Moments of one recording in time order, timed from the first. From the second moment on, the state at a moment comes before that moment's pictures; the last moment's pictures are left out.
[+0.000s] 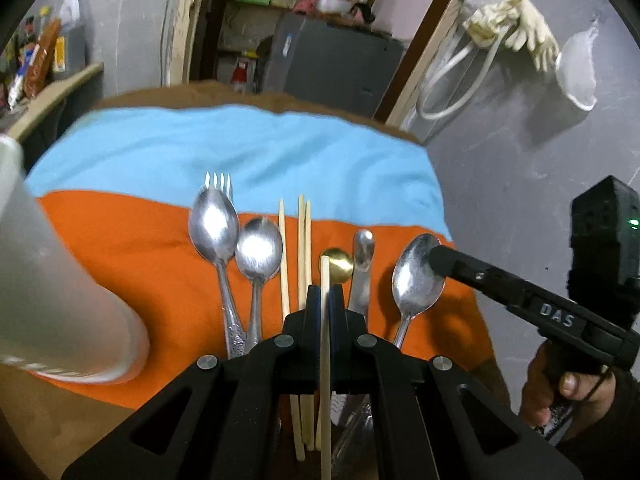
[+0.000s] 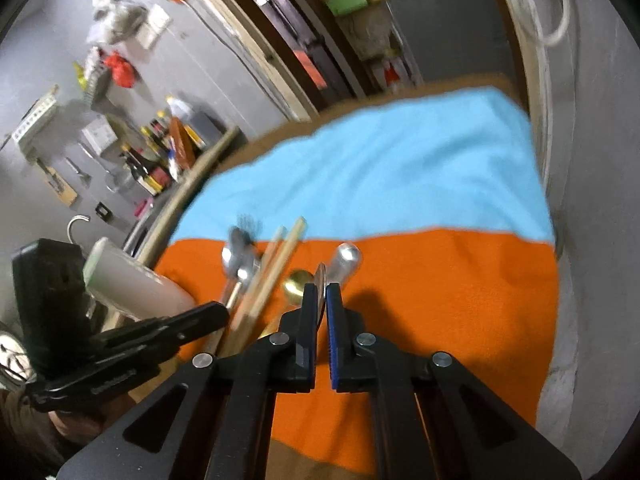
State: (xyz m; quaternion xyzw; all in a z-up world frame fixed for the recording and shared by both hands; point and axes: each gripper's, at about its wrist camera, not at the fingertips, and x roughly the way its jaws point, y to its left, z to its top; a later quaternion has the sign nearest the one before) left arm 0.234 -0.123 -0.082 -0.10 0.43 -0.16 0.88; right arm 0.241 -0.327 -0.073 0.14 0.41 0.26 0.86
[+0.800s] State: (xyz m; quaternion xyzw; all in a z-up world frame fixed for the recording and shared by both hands) left arm 0.211 -0.111 -0.069 -0.14 0.40 -0.13 0.90; right arm 0.275 -0.322 -0.130 0.14 0.48 0.28 0.82
